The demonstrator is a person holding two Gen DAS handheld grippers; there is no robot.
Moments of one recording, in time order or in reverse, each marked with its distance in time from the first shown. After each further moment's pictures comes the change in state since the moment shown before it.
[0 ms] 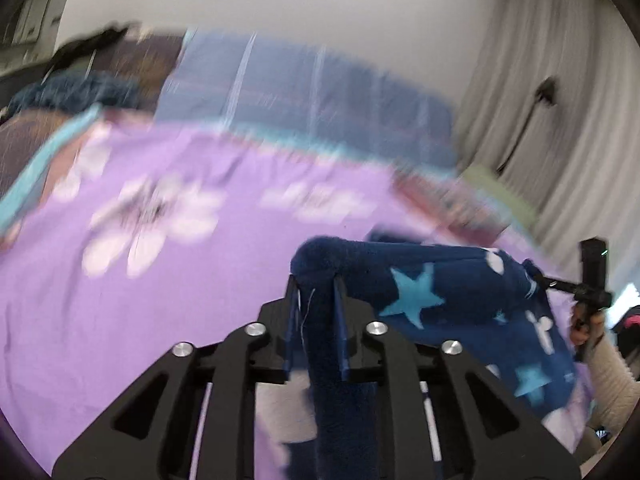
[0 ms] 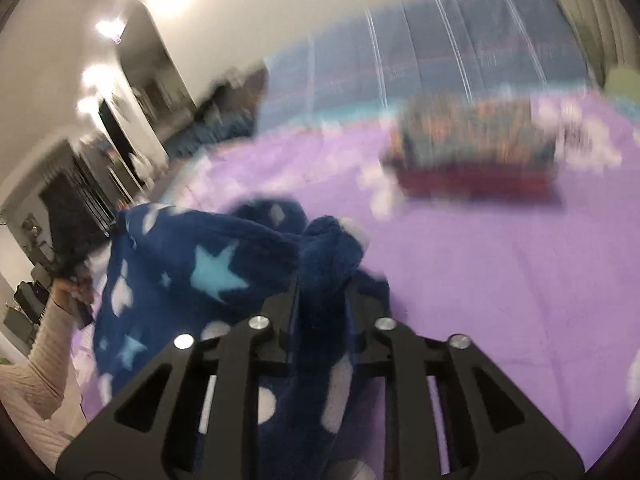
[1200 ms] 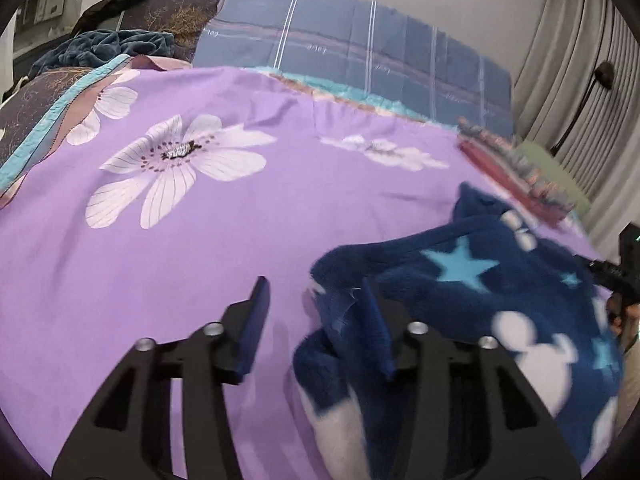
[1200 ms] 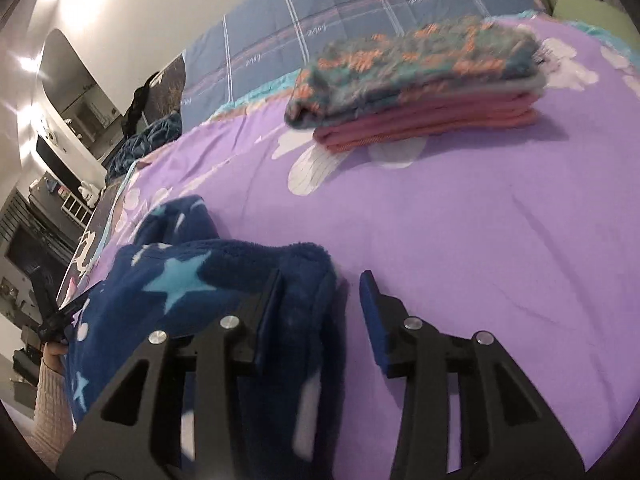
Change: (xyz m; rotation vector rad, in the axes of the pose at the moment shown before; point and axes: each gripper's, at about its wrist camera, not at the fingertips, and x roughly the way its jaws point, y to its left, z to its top) left arm 0.058 0.035 -0.008 -0.058 0.088 0.113; right arm 0.041 -0.036 0.019 0.160 -0.040 -0.129
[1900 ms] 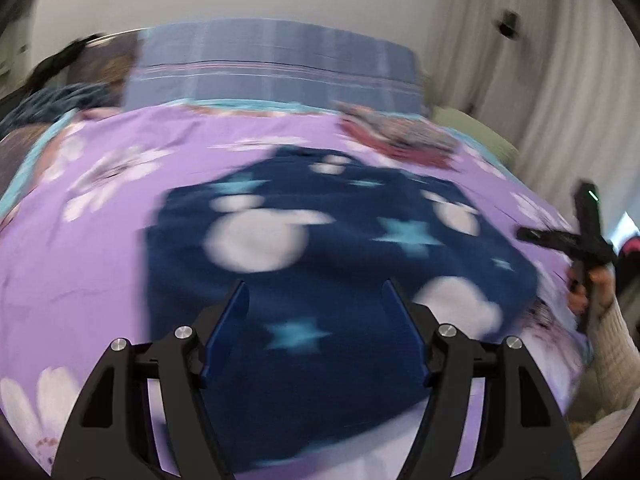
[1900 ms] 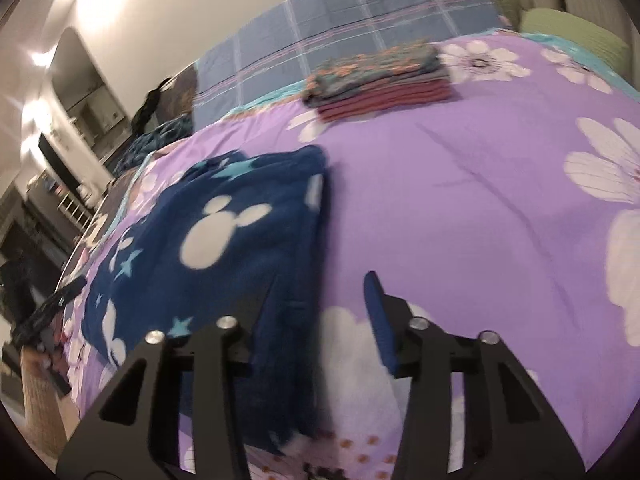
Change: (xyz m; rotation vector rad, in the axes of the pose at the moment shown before) left arm -0.120 -0.159 -0.102 0.248 -0.019 -0.153; right arm -0.126 -0.003 -0.106 0.018 -0.049 -0.040
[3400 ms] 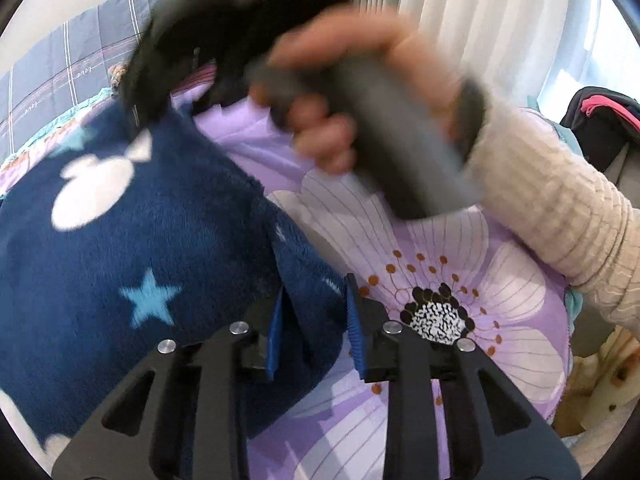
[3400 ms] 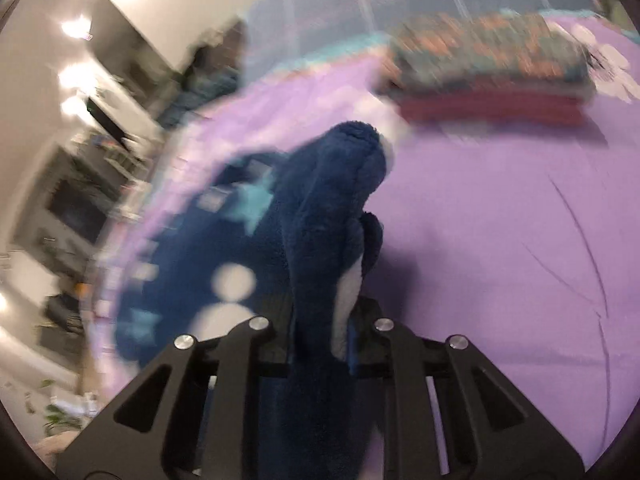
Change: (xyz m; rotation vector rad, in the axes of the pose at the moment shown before) left arm 0.146 -0.243 -0.030 0.377 0.240 -0.228; right arm 0.121 0.025 0.085 -0.120 0.250 0.185
